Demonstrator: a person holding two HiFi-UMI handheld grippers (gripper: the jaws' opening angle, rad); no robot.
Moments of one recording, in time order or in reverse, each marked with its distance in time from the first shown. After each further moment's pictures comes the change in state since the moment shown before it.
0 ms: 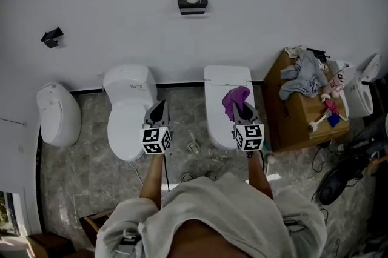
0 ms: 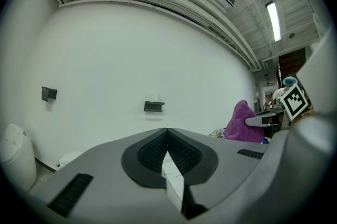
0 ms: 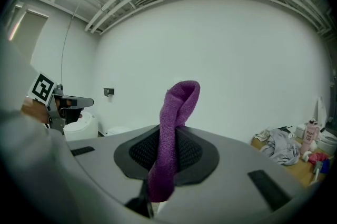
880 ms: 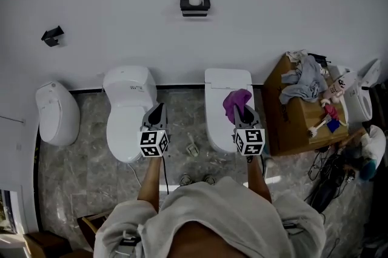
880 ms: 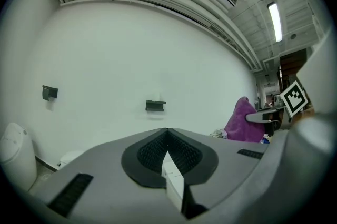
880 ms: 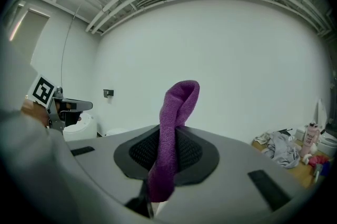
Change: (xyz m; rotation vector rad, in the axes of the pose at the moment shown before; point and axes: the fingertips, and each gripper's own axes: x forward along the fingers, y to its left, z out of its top) left arm 0.000 0.009 -0.003 -0.012 0.002 0.006; right arm 0.001 -0.001 0.010 -0.011 -0.020 -0.003
